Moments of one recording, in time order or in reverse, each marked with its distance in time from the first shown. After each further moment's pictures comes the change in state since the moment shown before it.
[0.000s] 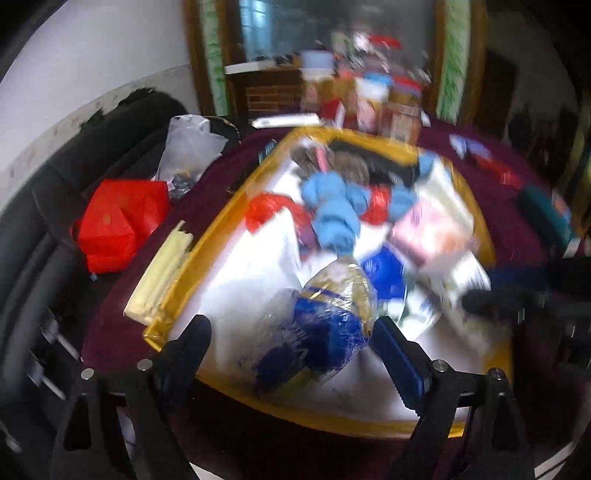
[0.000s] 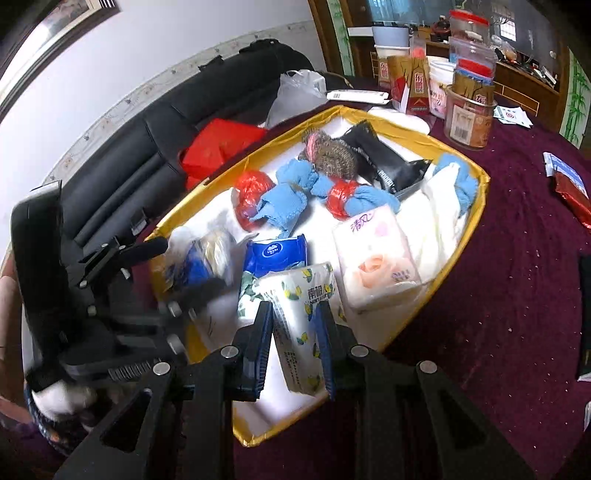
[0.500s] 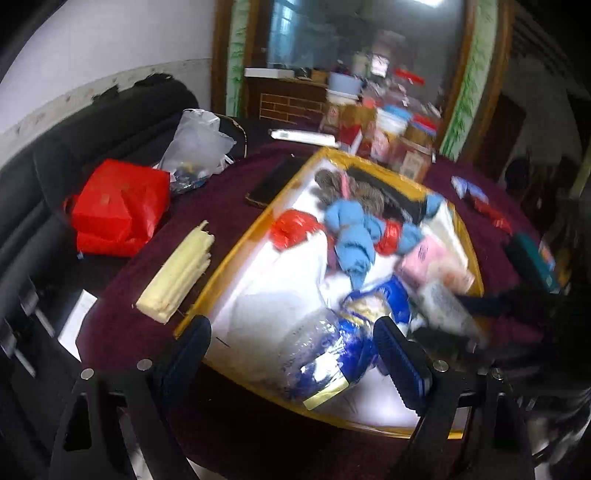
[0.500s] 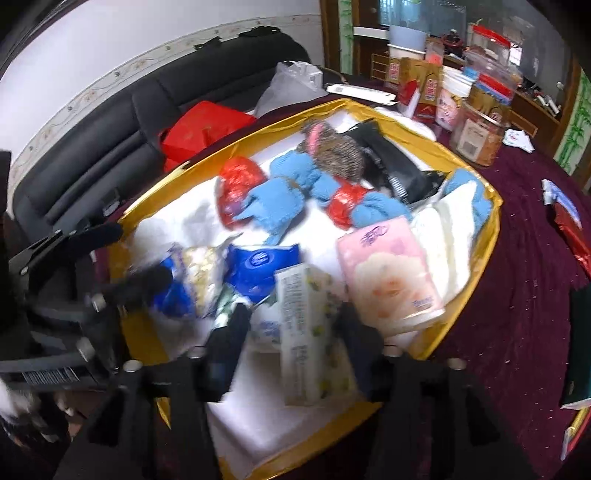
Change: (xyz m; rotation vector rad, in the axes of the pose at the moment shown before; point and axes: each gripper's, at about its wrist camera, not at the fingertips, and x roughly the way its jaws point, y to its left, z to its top) left arm -0.019 0.050 0.000 -0.227 -0.072 -0.123; right arm 0.033 0.011 0.008 -0.085 0.025 -0.091
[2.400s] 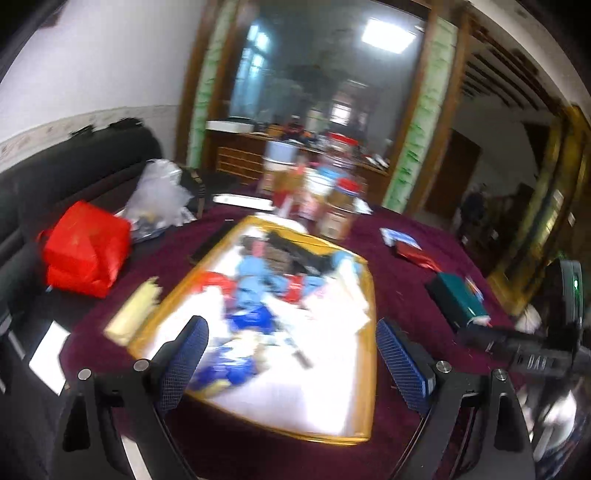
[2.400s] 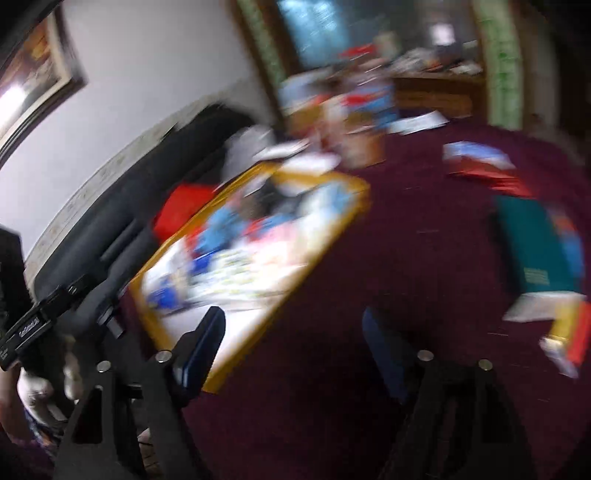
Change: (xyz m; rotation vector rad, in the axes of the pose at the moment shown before) left arm -0.076 -0.072 -0.004 0.061 -0.192 -0.183; right arm -0.131 -0.117 -0.088 0.324 -0.271 -0.020
